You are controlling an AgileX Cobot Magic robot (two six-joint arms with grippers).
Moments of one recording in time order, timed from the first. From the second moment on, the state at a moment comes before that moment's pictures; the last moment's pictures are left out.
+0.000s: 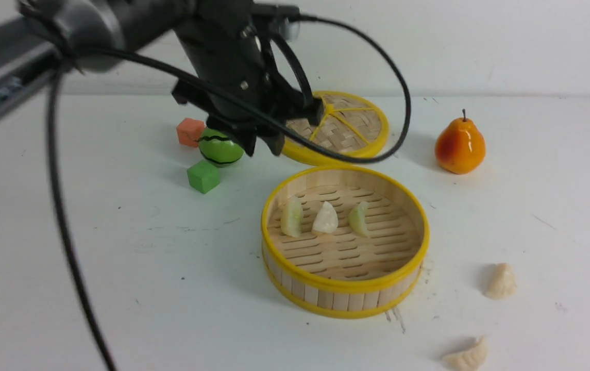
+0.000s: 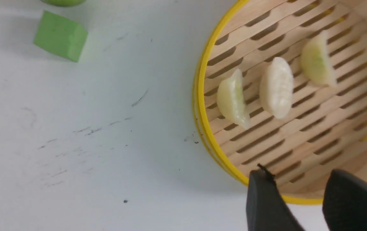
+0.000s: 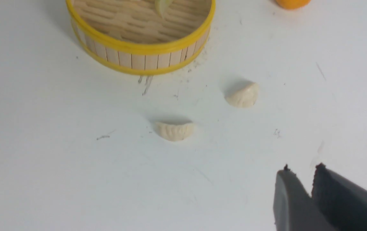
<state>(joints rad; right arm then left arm) 0.44 0.64 -0.92 -0.09 1.12 -0.01 -0.53 1.84 -1.97 0.04 1.23 -0.21</state>
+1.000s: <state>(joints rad) 0.44 1.49 -0.92 0.19 0.88 -0.68 -0.53 0.80 -0.84 0.04 1.11 -0.19</state>
